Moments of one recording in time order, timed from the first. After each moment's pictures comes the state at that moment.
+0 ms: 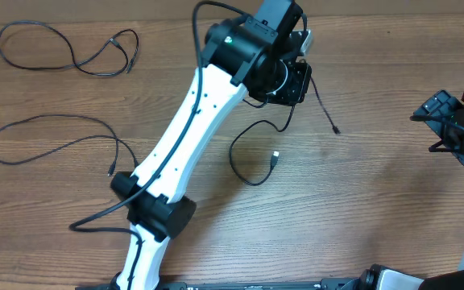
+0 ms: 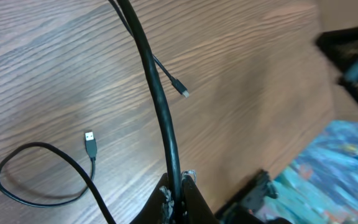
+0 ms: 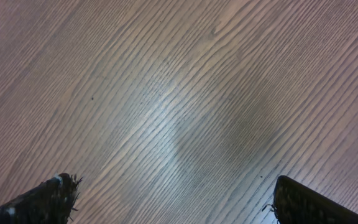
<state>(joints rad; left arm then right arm) -0.63 2.17 2.55 -1.45 0.41 -0.40 -0.33 1.42 1.35 -1.04 0.18 0.54</state>
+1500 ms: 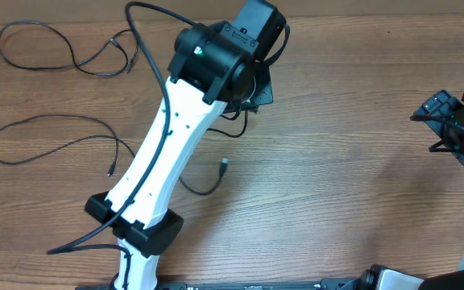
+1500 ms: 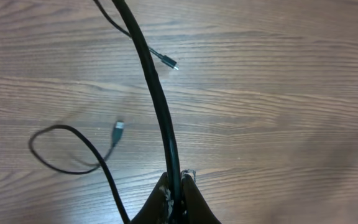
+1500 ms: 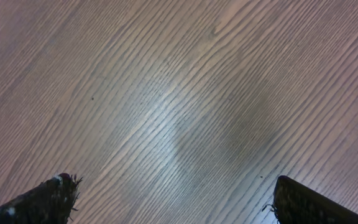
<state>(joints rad) -0.63 2.05 2.55 -1.69 -0.05 -0.73 -0.33 1.42 1.35 -1.04 0.18 0.54</state>
